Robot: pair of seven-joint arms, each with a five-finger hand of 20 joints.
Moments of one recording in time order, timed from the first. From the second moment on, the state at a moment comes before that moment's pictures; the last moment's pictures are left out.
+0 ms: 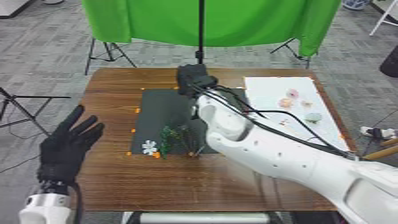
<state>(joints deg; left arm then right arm) 133.1 -59.1 -98.8 -124.1 33.8 8.2 20.2 -41.7 -70.0 17.1 -82.2 -124.7 12.5 32.0</state>
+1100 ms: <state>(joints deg) 125.0 -57.2 -96.3 -121.8 34.1 5.9 17.9 -43.9 -73.6 12.7 -81.8 -125.0 2.6 36.5</state>
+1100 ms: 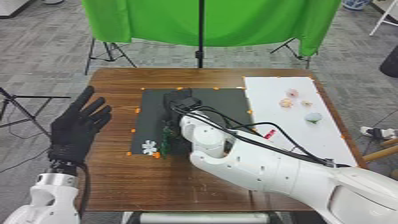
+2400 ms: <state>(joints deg) 136.5 -58.7 -97.5 -124.6 31.8 9.1 22.7 -80.8 -33.4 57.1 -108.4 -125.8 7.6 55.8</state>
